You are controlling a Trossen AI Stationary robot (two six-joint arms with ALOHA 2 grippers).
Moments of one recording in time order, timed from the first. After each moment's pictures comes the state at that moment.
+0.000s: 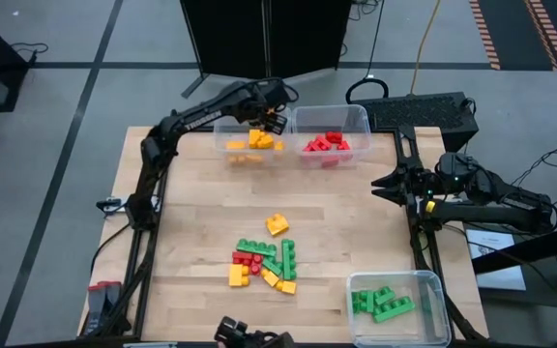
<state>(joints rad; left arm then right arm) 0.53 2.11 2.14 -1.25 -0.36 -0.54 -0.19 0.35 0.63 -0.51 -0.16 0.44</state>
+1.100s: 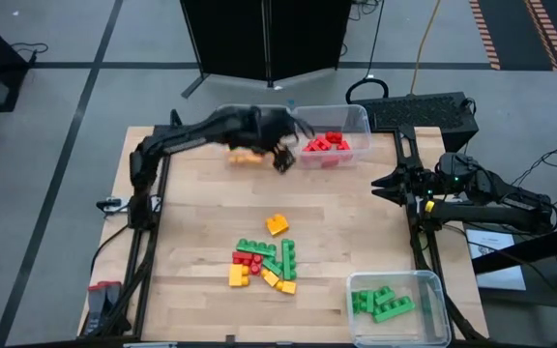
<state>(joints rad) 0.22 1.96 2.16 -1.29 -0.25 -0.40 -0.19 0.35 0.63 -0.51 -0.16 0.47</state>
